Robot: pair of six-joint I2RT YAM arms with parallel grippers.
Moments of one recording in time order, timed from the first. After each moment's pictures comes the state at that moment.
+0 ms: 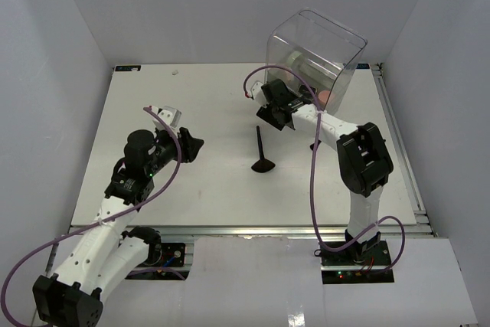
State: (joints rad) left arm -0.33 0.78 0.67 -0.14 0.25 -0.17; right arm 0.59 1.94 1.47 -0.35 0.40 -0.60
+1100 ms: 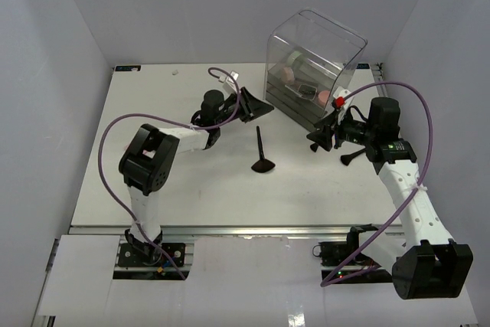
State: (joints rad) left arm -0.50 1.96 1.13 0.79 0.54 -1.04; right arm 0.08 1.04 0.92 -0.35 -0.88 -0.39
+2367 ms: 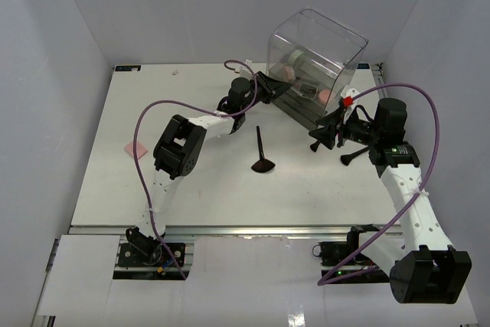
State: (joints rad) left arm -0.58 2.36 1.68 0.72 0.27 -1.25; right arm 0.04 1.00 0.89 -0.26 -0.95 -0.34
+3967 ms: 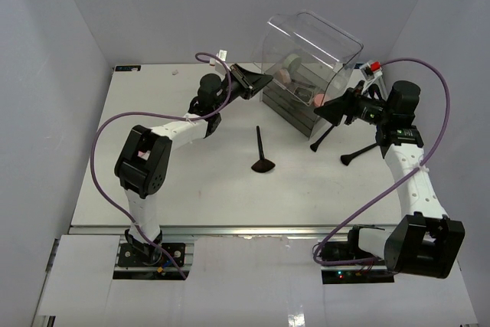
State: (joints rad) left arm -0.50 1.93 1.31 0.77 0.36 -1.26; right arm -0.09 1.18 0.99 -0.05 -1.03 0.22
